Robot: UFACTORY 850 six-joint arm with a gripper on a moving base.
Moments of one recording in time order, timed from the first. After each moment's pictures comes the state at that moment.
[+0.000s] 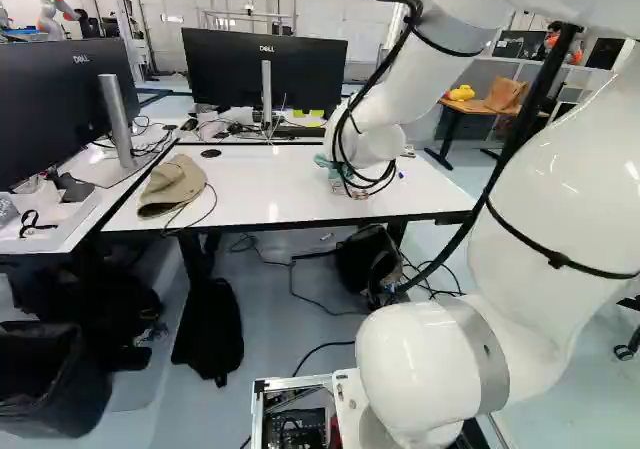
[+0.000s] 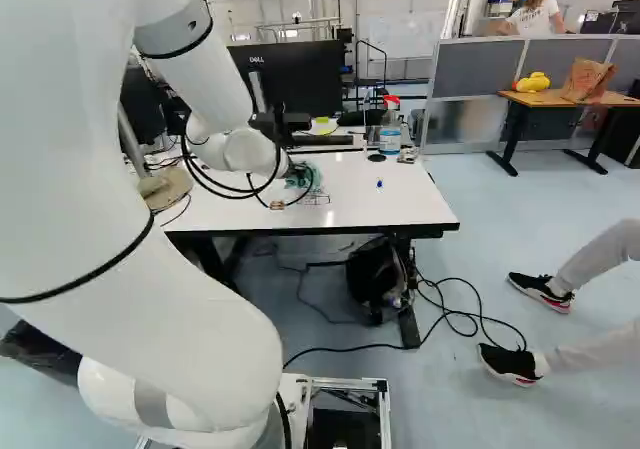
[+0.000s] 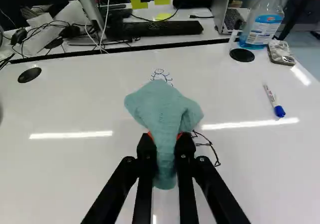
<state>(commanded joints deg) 0.3 1.6 -32.6 4.1 21.0 0.0</state>
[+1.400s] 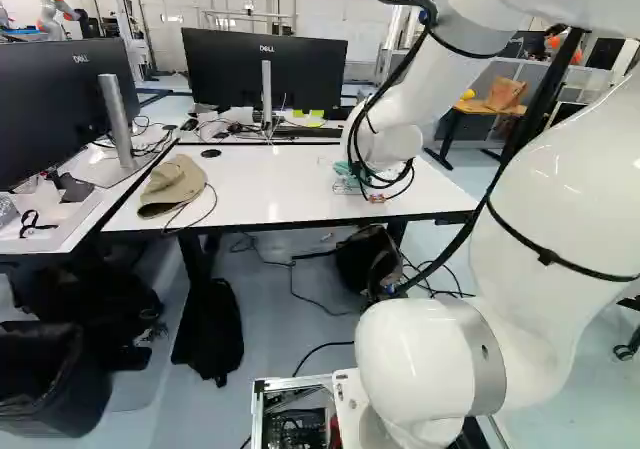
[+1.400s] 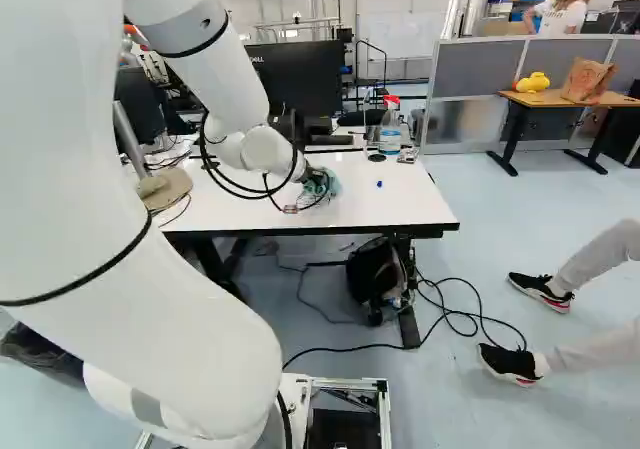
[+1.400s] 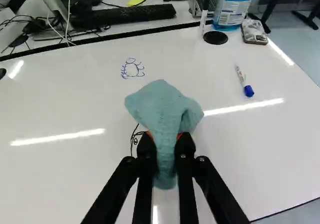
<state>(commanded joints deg) -5.0 2.0 -32.3 4.1 16.0 0.0</state>
